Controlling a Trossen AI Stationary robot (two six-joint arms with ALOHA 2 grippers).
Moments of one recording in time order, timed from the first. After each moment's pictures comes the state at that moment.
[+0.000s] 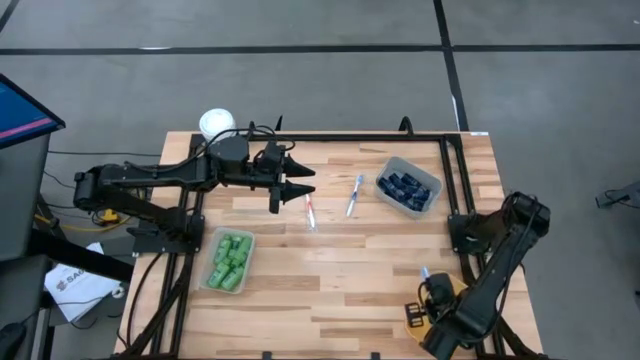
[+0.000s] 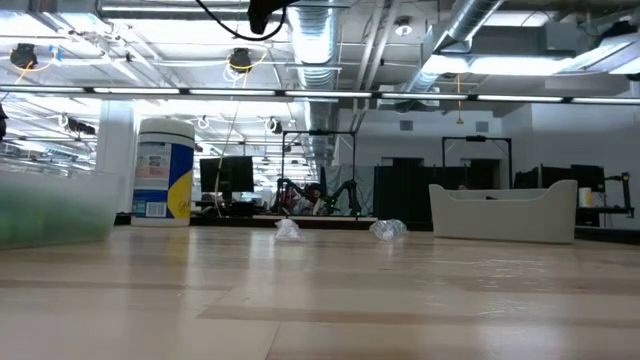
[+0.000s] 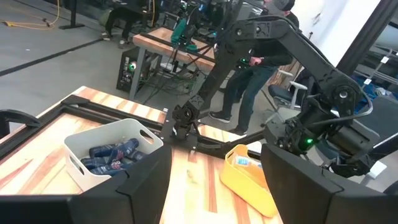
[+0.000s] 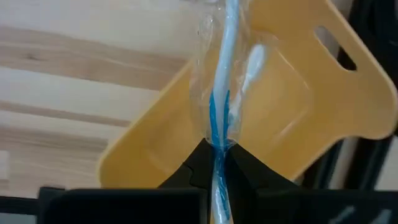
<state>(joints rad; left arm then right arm) 0.15 1.21 1.02 0.08 0.17 -0.32 0.97 1.76 1.43 -1.37 0.05 2.37</state>
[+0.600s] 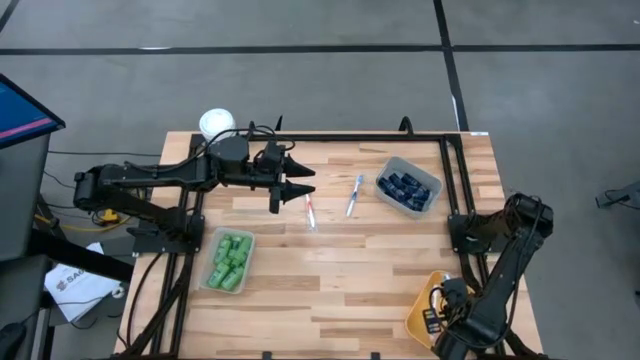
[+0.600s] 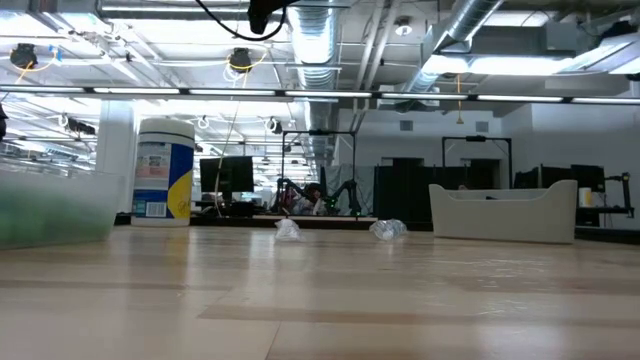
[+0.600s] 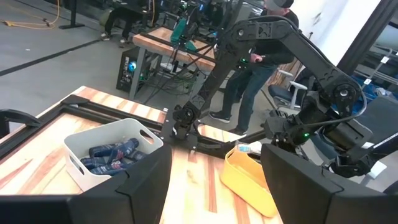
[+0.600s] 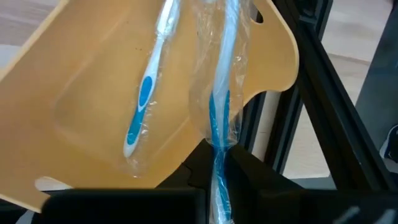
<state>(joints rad) 0.15 1.21 1.02 0.08 0.17 -0.32 1.04 1.76 1.43 -1.44 -0.21 2.41</state>
